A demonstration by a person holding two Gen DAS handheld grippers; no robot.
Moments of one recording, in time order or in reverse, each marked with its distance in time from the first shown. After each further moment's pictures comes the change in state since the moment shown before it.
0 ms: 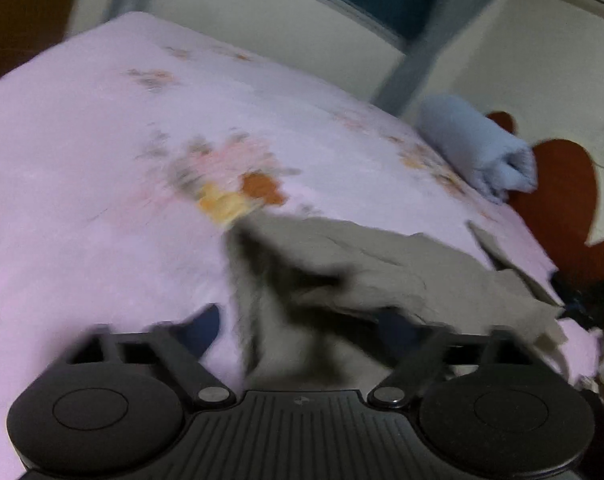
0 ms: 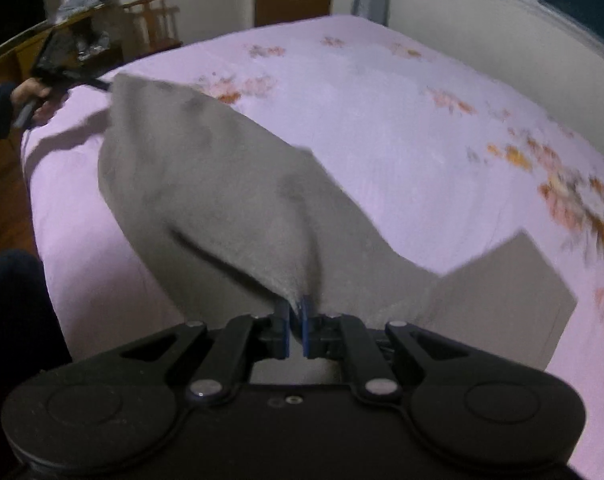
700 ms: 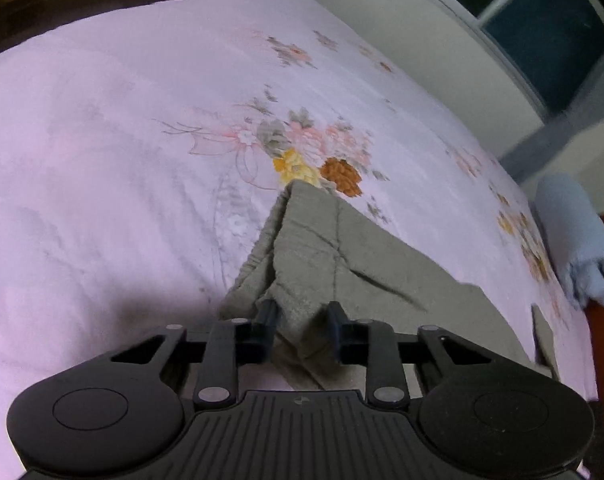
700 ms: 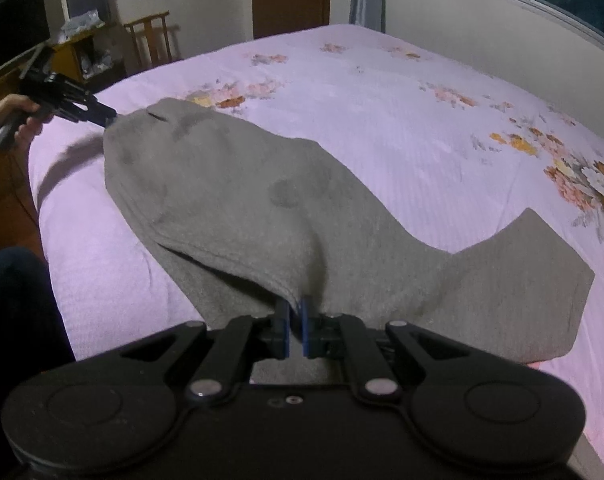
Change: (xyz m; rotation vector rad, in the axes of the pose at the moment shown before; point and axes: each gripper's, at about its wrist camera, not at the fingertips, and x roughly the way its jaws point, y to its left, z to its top) left arm 0.000 -0.063 -0.018 -0.424 -0.017 0.312; right arm -0.004 -0.003 -0.033 0.028 -0.095 0.042
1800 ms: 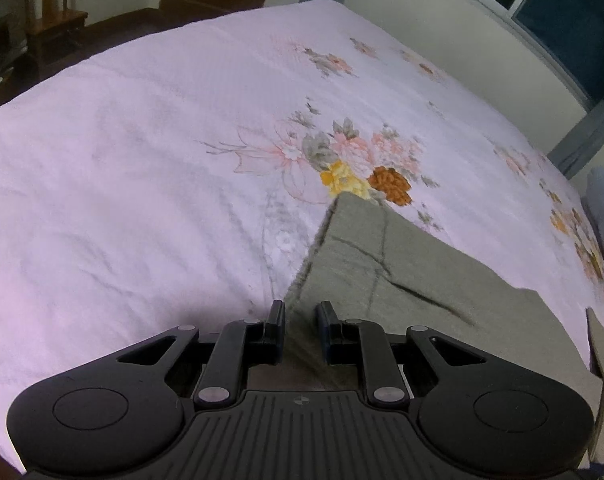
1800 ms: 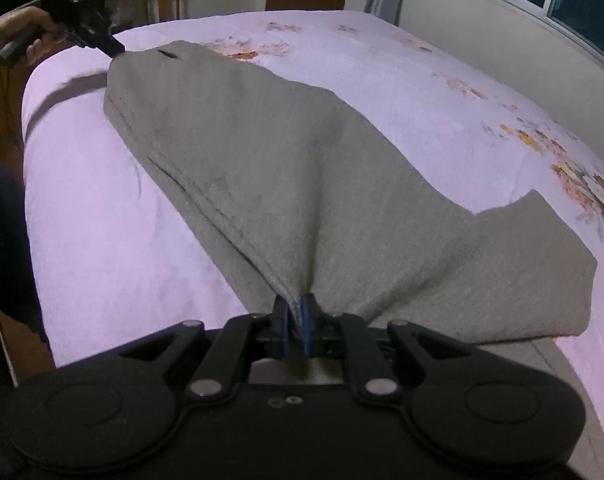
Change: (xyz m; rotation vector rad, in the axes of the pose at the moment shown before) left arm 0.002 -0.005 0.007 0.064 -0.018 0.172; right arm 0.028 0.026 -0.048 -0.101 0.027 -0.074
